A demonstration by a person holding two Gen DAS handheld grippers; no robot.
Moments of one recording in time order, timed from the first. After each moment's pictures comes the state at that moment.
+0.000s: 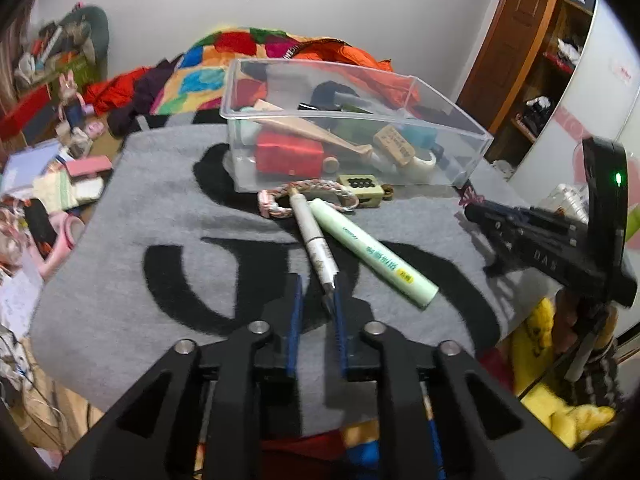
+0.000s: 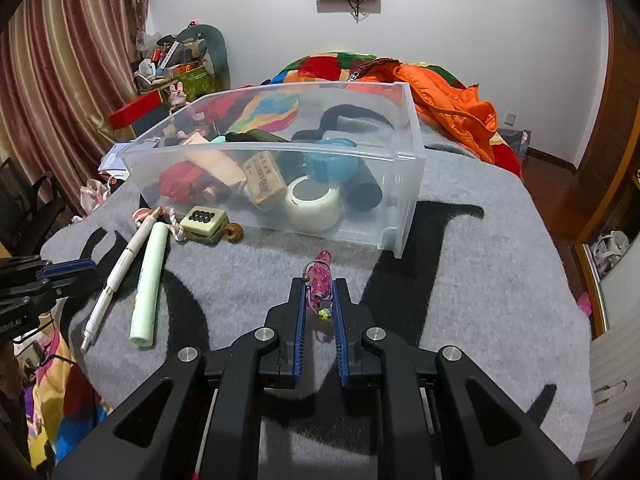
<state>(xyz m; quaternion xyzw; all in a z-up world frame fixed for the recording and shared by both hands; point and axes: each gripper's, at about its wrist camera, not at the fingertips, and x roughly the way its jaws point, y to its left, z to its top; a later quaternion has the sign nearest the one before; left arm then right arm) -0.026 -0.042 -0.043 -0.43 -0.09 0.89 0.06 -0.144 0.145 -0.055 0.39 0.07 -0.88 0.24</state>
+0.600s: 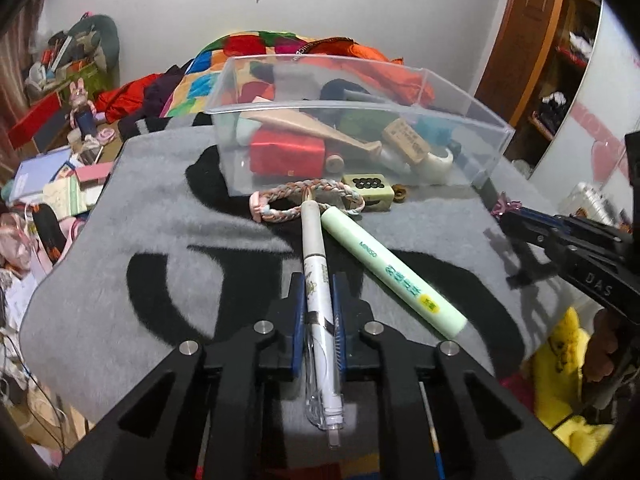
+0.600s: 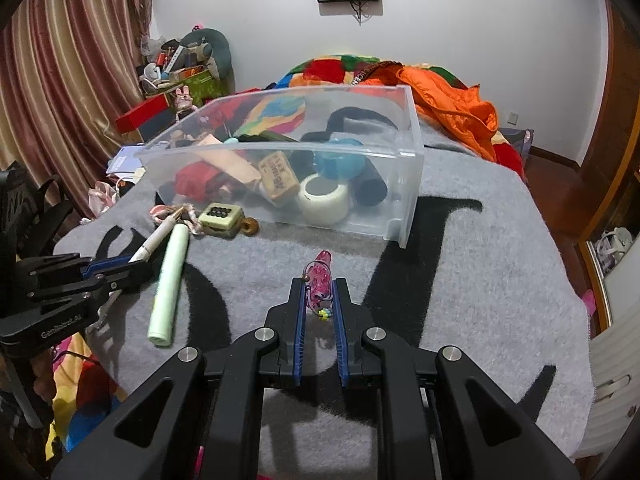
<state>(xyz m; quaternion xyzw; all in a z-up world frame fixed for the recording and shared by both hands) -0.034 -0.026 -0.055 -0.42 -0.07 0.90 0.02 -0.128 0.148 -0.047 0.39 0.06 -0.88 0.25</state>
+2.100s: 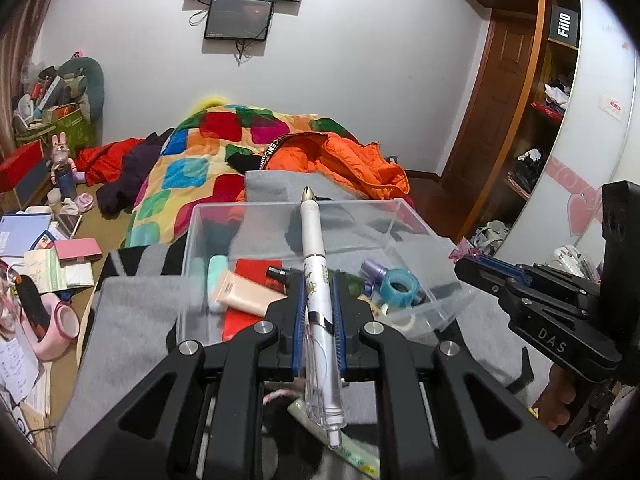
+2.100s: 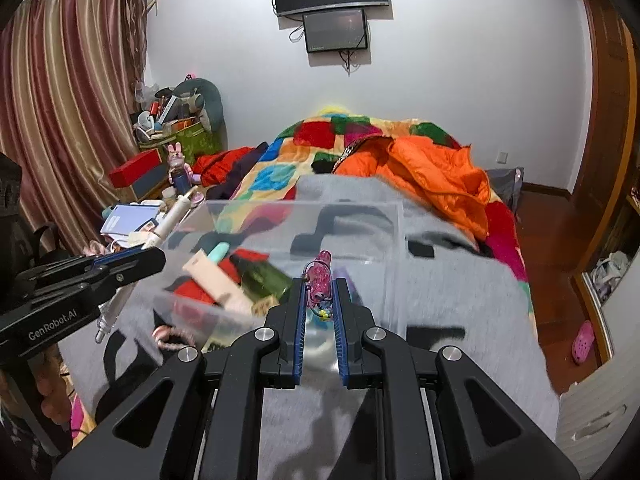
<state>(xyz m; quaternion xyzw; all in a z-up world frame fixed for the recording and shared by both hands) -0.113 -0.030 0.033 -0.31 -0.08 0.94 0.06 -0.186 0.132 0.022 0.31 0.03 -0.92 0.24</state>
